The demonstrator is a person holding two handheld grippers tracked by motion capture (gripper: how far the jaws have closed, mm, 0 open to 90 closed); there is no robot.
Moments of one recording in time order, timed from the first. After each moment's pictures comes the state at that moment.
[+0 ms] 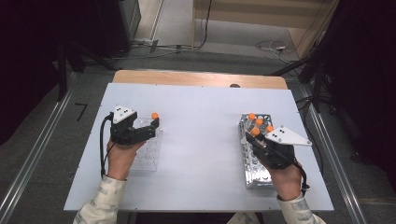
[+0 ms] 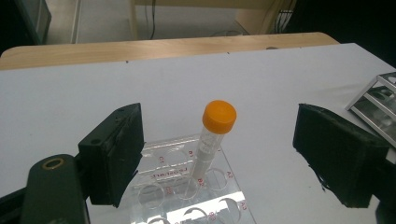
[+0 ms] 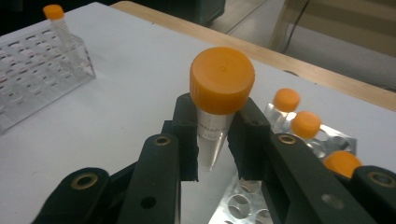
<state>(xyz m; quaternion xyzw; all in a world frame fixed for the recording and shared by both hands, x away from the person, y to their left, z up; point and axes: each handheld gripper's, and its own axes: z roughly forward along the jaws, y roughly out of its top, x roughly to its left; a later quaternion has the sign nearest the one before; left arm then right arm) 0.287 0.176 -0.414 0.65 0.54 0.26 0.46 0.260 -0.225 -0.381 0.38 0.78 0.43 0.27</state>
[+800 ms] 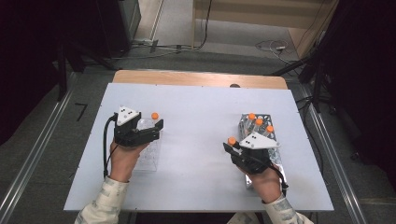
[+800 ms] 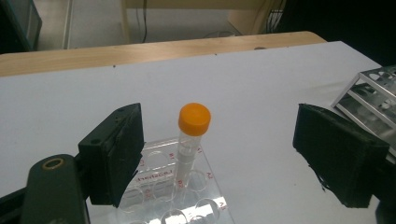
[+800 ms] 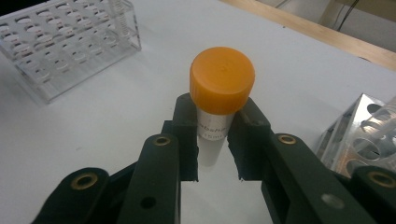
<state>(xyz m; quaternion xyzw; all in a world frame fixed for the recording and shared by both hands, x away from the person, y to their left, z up) 0.281 0.163 -0.408 0.66 0.52 0.26 0.47 0.261 -0.183 -0.412 0.34 0.82 0.41 0.21</state>
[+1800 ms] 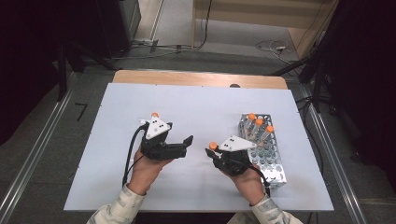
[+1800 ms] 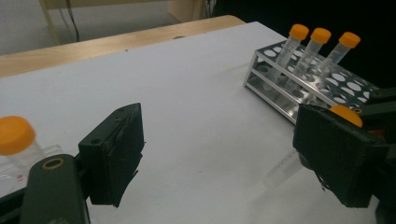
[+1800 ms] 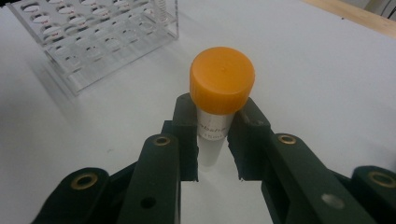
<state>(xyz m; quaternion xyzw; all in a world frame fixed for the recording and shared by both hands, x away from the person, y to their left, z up) 0.259 0.094 -0.407 0.73 0.44 0.20 0.49 0.265 -0.142 -0.435 0.31 0.84 0.41 0.18</state>
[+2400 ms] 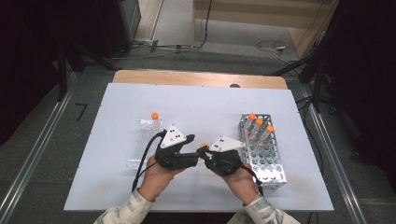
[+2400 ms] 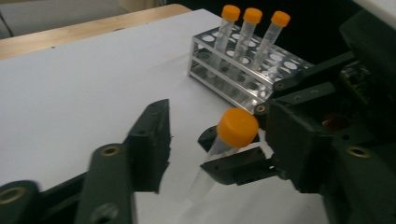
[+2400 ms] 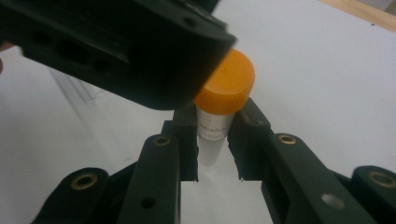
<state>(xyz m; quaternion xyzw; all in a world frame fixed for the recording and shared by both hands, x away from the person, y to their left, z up) 0.249 0.064 -0.416 0.76 0.37 0.14 0.52 0.265 -0.121 -0.439 0.29 0.85 0.41 0.17</state>
